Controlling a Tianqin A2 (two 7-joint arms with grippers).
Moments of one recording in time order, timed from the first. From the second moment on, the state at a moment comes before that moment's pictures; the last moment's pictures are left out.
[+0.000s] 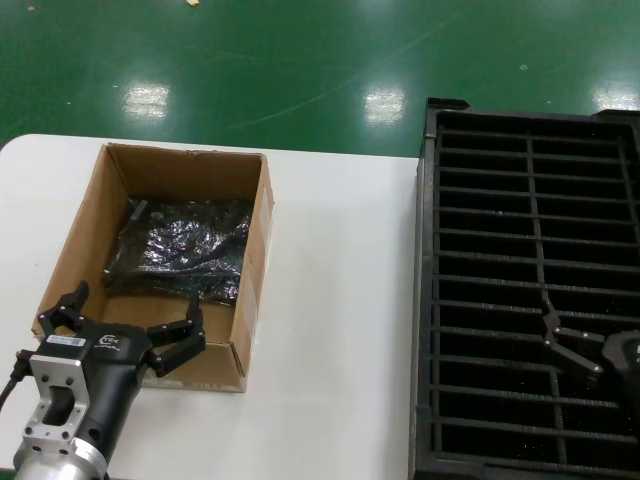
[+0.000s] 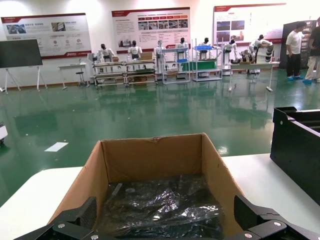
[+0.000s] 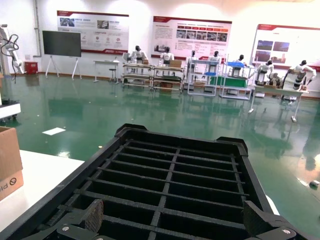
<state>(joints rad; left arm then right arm) -0.02 -0.30 1.60 -1.61 -1.76 0.02 -0.02 0.02 0.32 -1.61 1.60 1.78 -0.03 0.02</state>
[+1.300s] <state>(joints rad) -0.71 -0.84 2.37 -1.37 -1.86 0.00 0.38 0.02 0.32 -1.61 1.60 1.78 -0.03 0.02</state>
